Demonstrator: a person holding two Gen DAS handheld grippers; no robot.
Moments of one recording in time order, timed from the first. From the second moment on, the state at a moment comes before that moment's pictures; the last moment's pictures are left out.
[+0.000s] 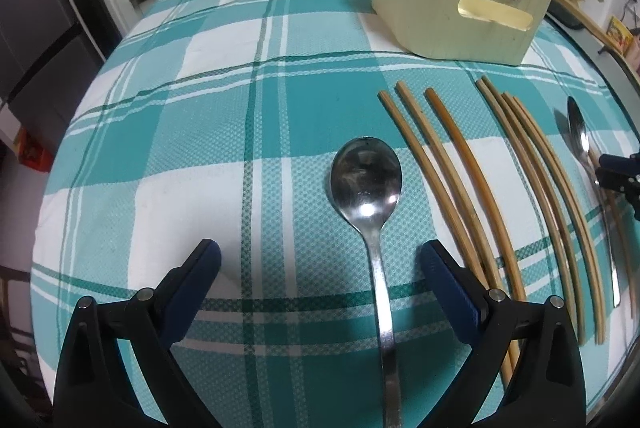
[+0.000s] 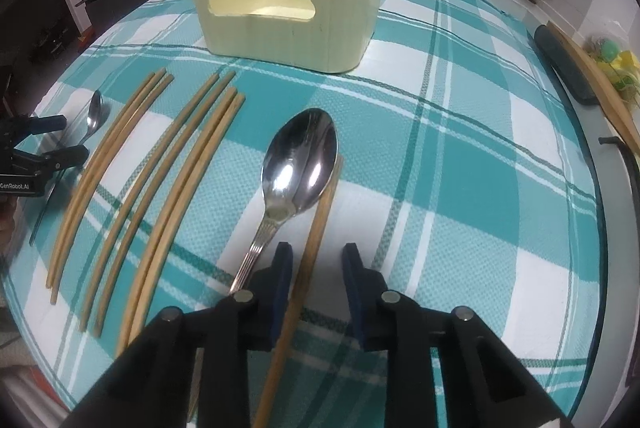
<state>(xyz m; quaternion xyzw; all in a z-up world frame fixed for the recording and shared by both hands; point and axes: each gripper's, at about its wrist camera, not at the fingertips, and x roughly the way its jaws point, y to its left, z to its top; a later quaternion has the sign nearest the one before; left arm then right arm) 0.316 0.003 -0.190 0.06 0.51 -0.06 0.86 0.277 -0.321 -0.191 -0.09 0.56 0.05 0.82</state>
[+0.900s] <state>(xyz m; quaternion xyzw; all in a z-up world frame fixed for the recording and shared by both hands) 0.323 0.004 -0.193 0.05 0.50 -0.08 0.86 0.283 -0.318 -0.192 -0.10 0.57 0.04 0.82</state>
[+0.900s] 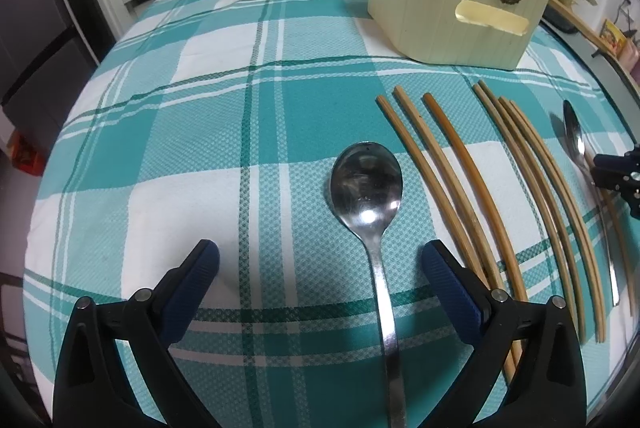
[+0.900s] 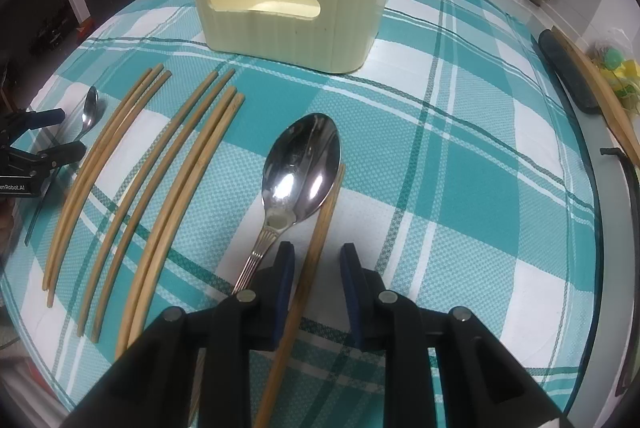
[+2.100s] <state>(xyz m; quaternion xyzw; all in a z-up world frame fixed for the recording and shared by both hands) 0.301 0.003 0.045 -0.04 0.29 -0.18 0.94 0.252 -0.336 0.034 0.06 0.28 0.05 0.96</state>
